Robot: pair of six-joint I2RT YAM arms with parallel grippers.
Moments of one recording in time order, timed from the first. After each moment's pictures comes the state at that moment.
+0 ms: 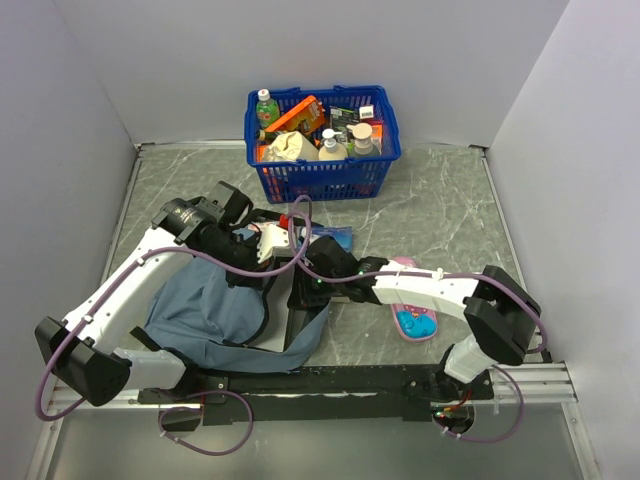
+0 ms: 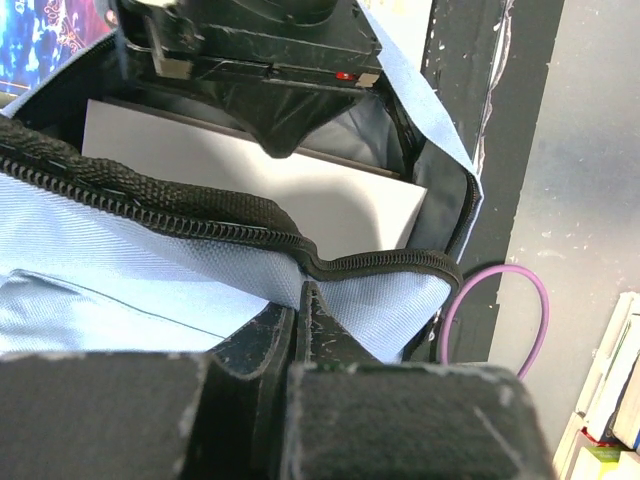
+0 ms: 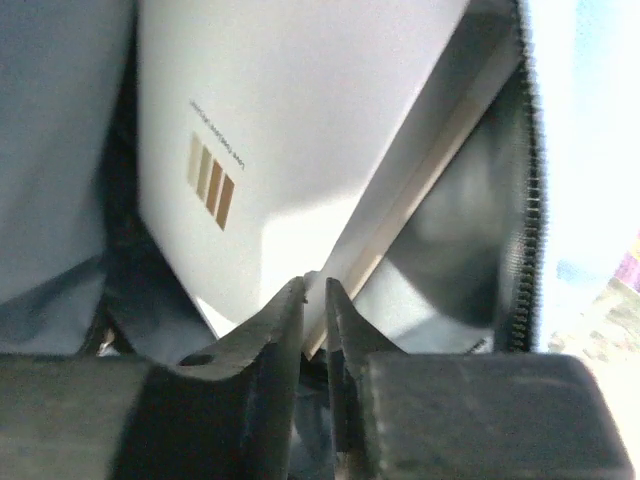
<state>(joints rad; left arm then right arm) -0.56 1.29 1.35 -1.28 0.58 0.71 0.97 1.54 0.94 -0.17 -0.19 0.80</state>
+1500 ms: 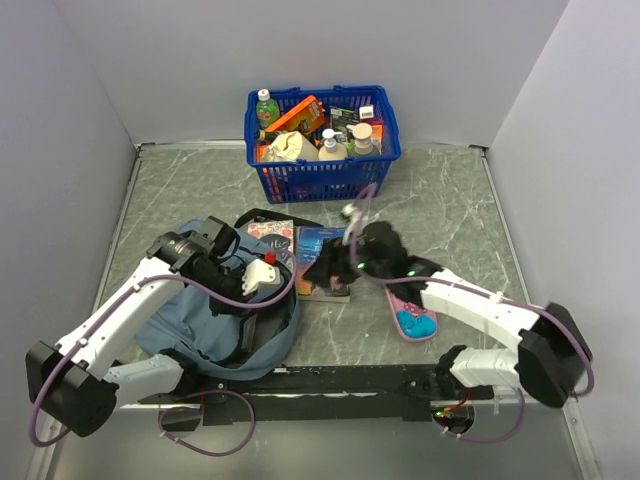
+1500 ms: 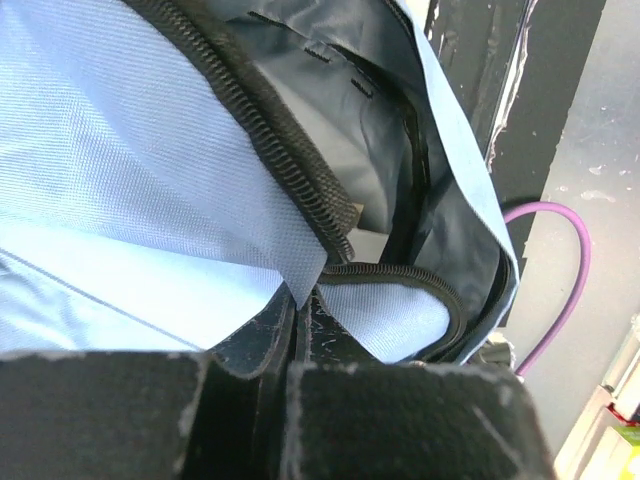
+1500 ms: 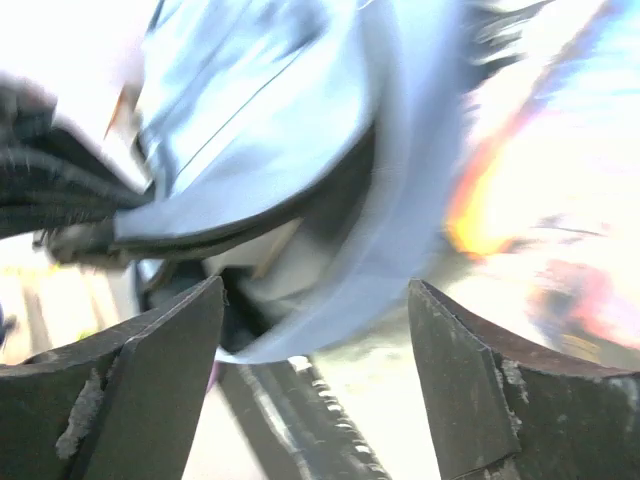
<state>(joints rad) -0.50 1.11 1.02 -1.22 0.50 0.80 0.81 1.26 0.77 0.02 -0.30 0.62</state>
